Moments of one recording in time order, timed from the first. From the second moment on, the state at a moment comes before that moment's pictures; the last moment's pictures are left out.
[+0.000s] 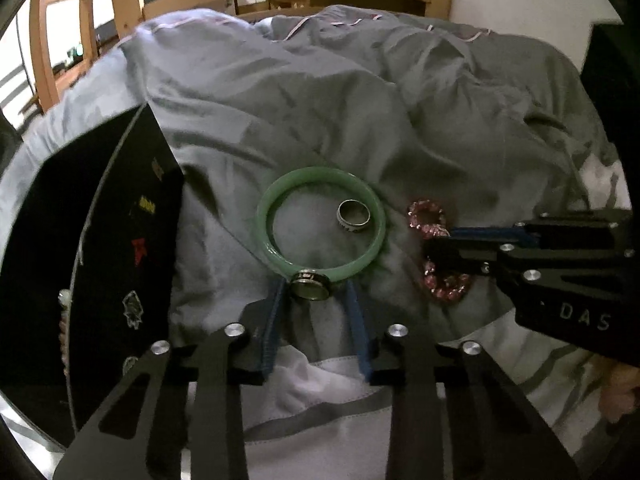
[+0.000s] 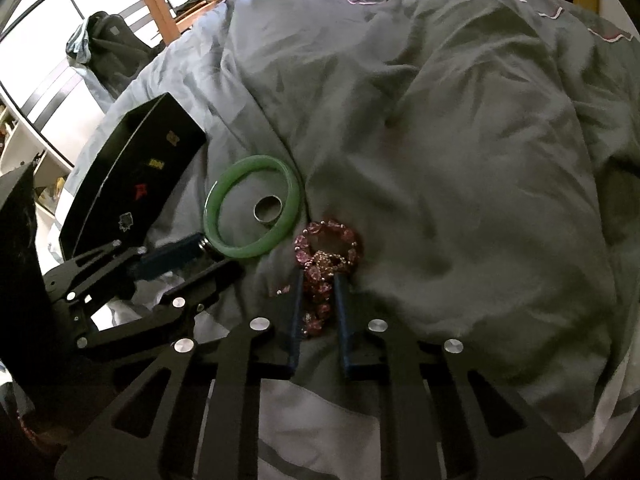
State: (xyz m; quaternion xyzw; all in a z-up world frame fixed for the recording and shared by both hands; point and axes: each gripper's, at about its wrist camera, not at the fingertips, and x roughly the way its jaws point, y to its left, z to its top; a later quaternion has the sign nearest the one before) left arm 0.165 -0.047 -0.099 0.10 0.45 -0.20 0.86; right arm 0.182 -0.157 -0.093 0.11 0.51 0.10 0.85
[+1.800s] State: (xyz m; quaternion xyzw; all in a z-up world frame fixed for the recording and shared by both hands) left arm 0.149 -0.018 -0.034 0.03 0.39 -0.24 0.89; right arm 0.172 -0.195 -0.032 0.25 0.37 0.15 0.88
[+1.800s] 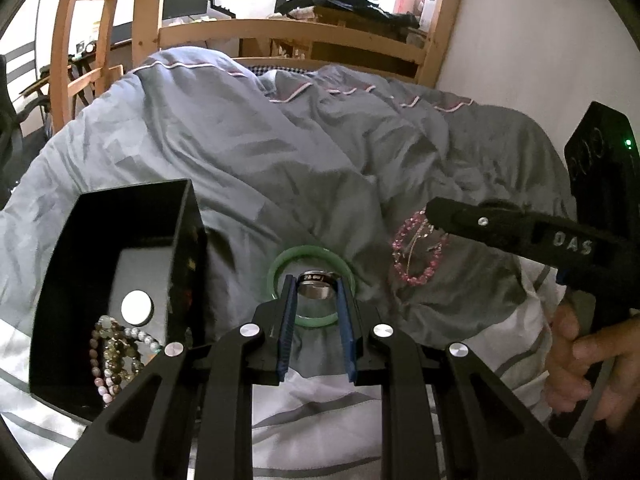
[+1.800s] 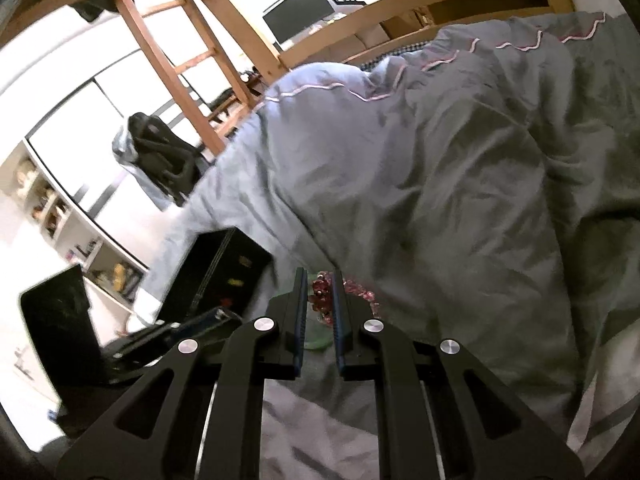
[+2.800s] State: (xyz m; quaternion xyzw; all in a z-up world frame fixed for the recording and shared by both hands) left arm 0.139 0.004 -0.007 0.01 0.37 -0.23 0.90; right arm 0.170 -0.182 -0.008 0.30 0.35 0.22 0.86
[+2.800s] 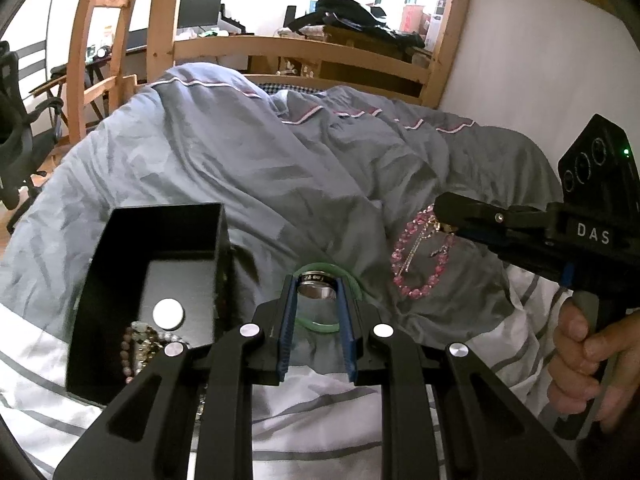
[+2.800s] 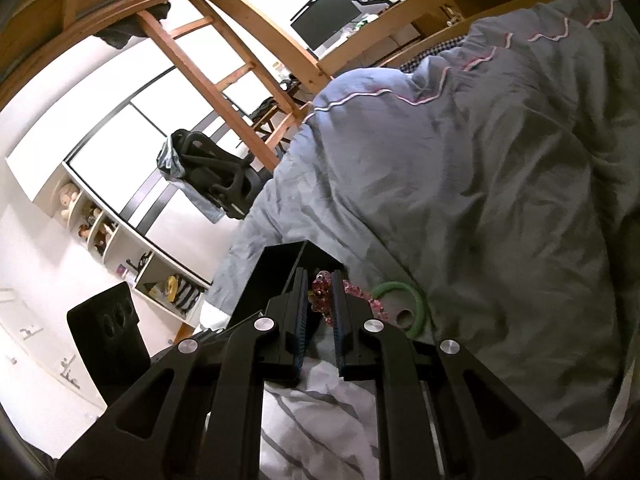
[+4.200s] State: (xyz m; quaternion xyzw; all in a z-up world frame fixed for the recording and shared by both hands) left arm 0.153 0.116 0.020 -0.03 0.37 -0.12 0.92; right arm 0.218 -0.044 0.015 0.23 0.36 0.35 0.83
